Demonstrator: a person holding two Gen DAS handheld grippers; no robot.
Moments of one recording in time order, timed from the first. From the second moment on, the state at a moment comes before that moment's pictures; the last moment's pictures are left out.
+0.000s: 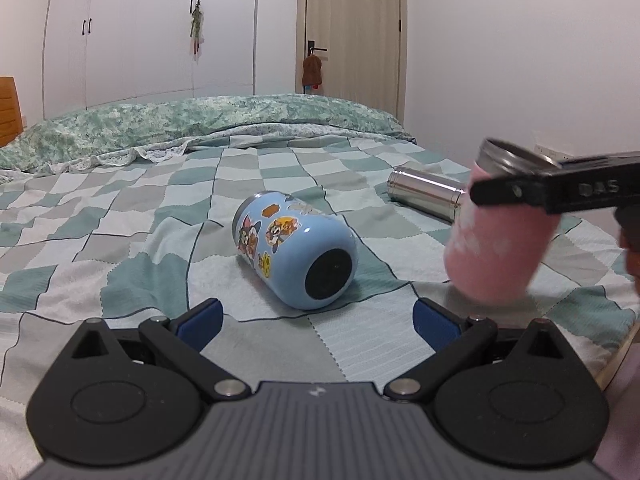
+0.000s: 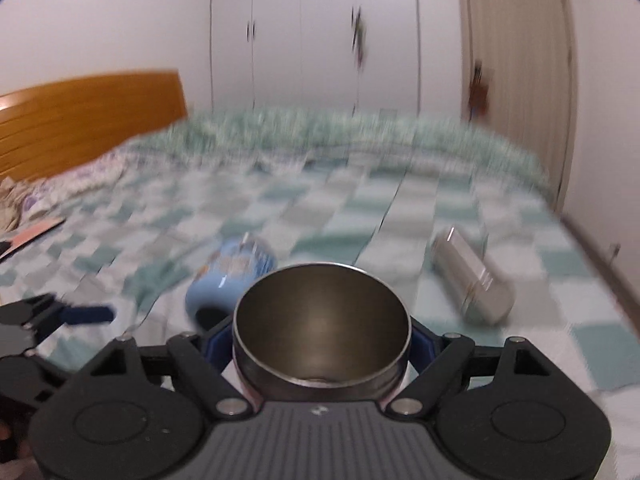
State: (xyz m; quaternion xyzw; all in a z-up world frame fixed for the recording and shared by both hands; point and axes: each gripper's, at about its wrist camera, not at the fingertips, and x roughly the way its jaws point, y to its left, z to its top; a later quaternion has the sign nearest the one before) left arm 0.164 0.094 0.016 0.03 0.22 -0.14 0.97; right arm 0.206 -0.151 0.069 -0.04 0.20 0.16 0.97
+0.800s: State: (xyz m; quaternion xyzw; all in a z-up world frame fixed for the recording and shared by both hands) left arm 0.154 0.073 0.026 0.03 0.22 -0.13 0.97; right arm 0.207 -0.161 0.033 -0.04 0.13 0.12 0.98
